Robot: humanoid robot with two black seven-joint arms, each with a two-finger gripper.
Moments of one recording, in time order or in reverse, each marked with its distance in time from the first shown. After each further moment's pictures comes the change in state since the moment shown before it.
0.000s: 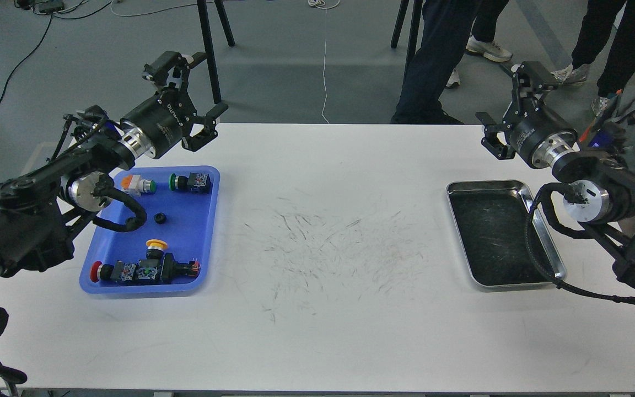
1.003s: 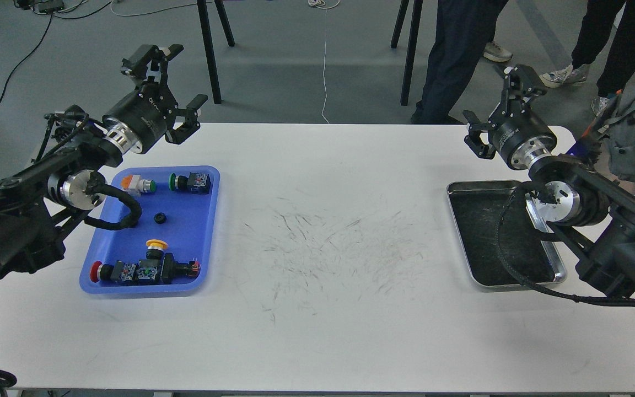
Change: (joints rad) left arm -0.009 0.046 -0.003 -0.052 0.011 0.075 -0.020; right arm -0.036 0.127 0.102 -0.084 0.010 -0.007 0.034
